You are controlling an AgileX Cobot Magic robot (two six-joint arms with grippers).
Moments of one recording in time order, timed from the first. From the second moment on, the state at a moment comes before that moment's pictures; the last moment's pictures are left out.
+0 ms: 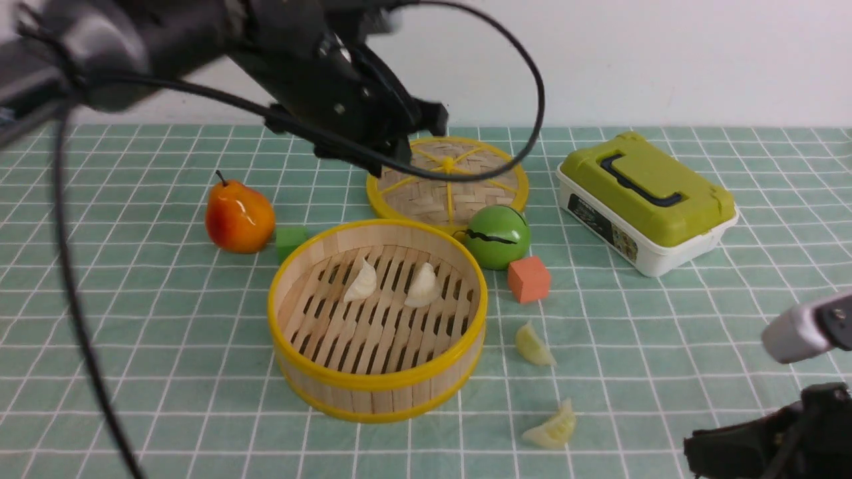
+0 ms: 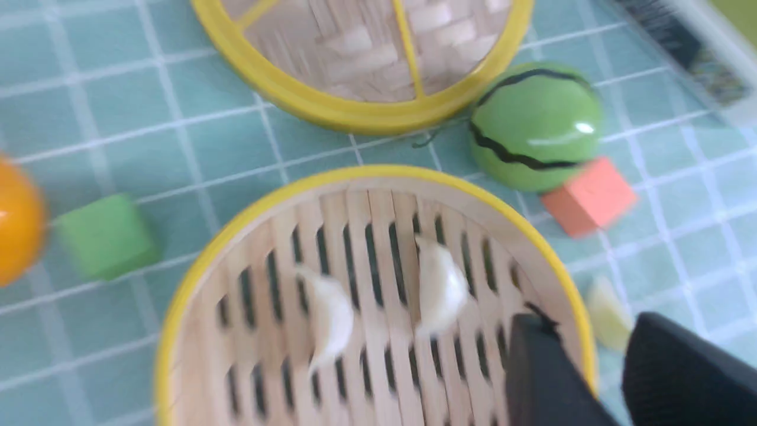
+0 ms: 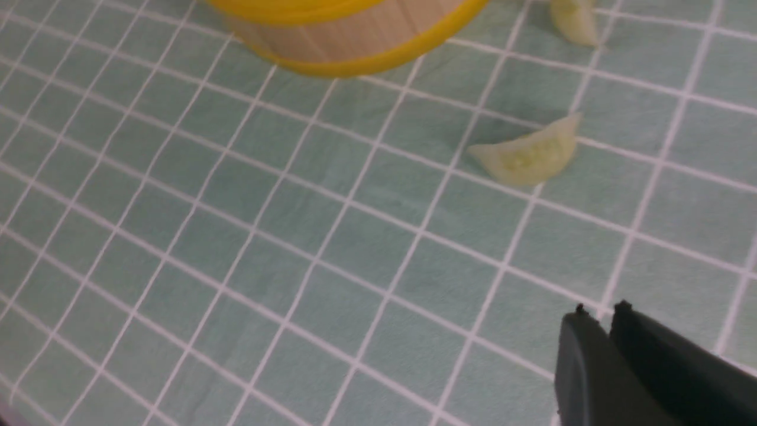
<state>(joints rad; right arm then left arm) 0.26 0.96 -0.53 0.75 0.61 -0.58 -0.45 1.78 -1.80 -0.10 0.94 -0.16</state>
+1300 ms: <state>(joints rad) 0.44 2.00 -1.38 0.19 0.67 -0.14 -0.45 0.39 -0.47 0.18 0.70 -0.24</state>
